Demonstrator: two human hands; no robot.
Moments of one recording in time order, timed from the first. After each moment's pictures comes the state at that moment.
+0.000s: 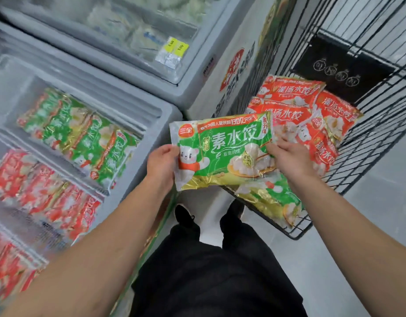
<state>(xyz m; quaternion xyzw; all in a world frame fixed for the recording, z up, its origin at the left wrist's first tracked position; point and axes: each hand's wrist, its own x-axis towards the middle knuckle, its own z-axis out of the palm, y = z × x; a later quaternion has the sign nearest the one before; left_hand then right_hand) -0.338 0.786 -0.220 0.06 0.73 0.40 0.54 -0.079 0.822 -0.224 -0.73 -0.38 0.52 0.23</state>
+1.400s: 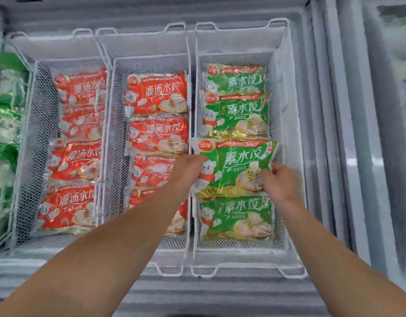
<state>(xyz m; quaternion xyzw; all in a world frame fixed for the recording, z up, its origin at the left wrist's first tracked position) -0.773 0.713 -0.294 -0.26 0.73 0.49 0.39 -0.667 0.905 -0.289 -0.47 -0.73 0.47 -0.14</state>
